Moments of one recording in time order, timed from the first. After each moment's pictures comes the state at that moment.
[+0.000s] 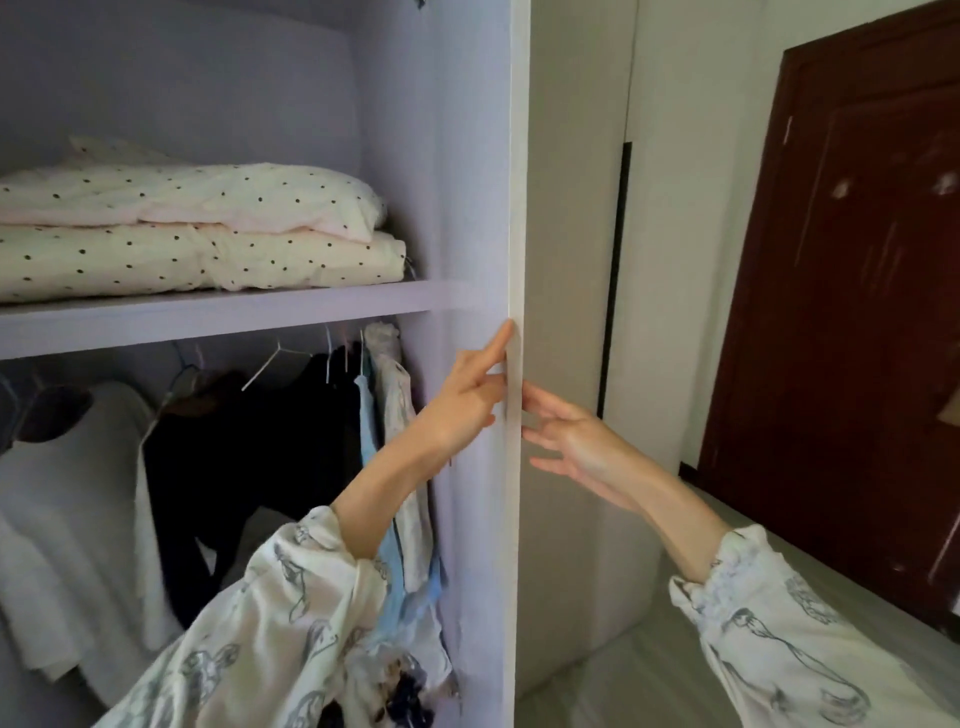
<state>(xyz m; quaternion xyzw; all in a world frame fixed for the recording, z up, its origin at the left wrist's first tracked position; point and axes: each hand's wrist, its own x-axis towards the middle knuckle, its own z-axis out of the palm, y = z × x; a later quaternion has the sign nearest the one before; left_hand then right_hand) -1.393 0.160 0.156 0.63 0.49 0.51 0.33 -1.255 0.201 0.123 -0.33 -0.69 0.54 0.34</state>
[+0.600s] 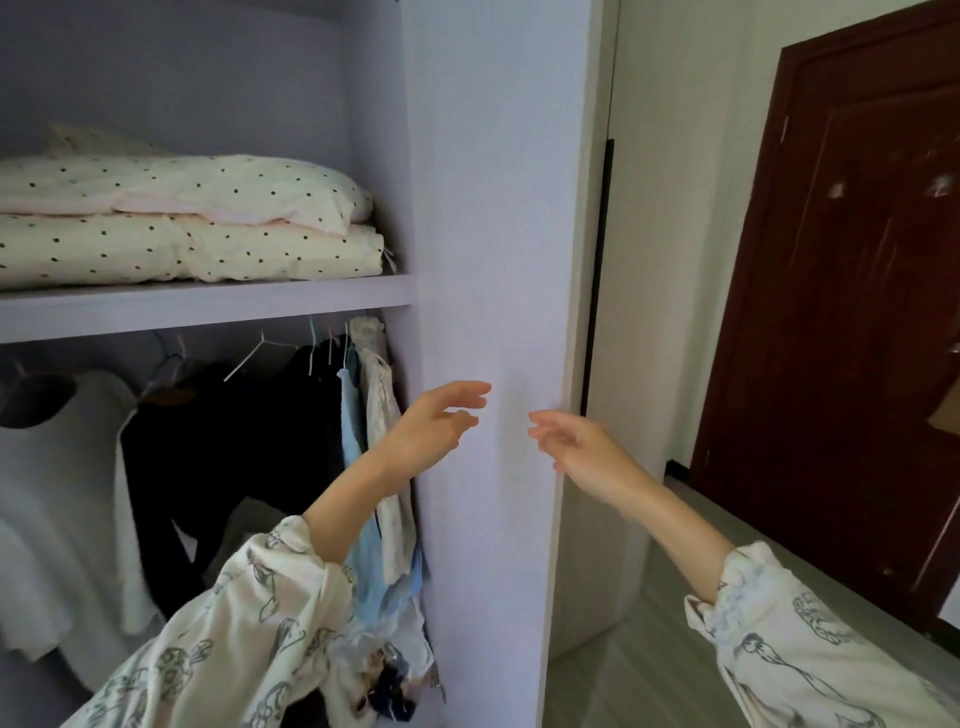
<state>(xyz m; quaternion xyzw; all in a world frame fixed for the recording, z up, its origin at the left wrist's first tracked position) -1.384 0.177 0.123 0.63 0.55 0.46 0.30 -1.205 0.217 0.101 -0.44 -0.75 0.35 0.34</state>
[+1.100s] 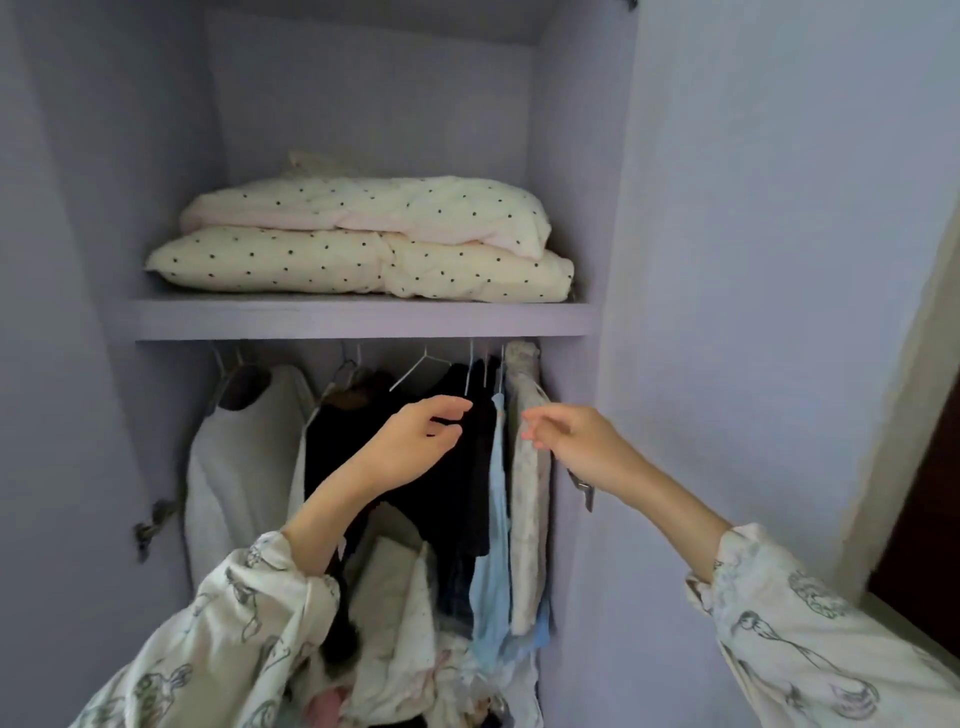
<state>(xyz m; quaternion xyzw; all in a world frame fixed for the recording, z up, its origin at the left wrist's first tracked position) -1.606 0.158 0.121 0.60 0.67 0.41 0.13 -1.424 0.261 0.125 -0.30 -0.85 0.33 0.29</state>
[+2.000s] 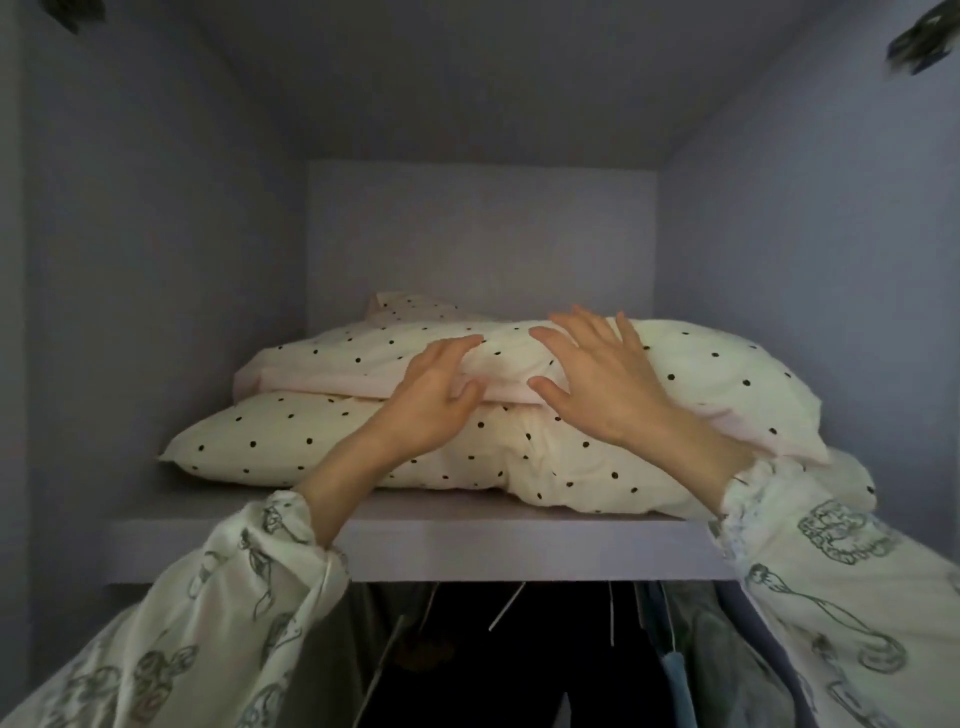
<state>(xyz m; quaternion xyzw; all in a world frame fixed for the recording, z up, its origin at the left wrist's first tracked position) -1.886 0.328 0.292 0.61 0.65 0.41 -0.20 -1.727 0.442 0.313 -0.22 -0.87 -0.22 0.38</state>
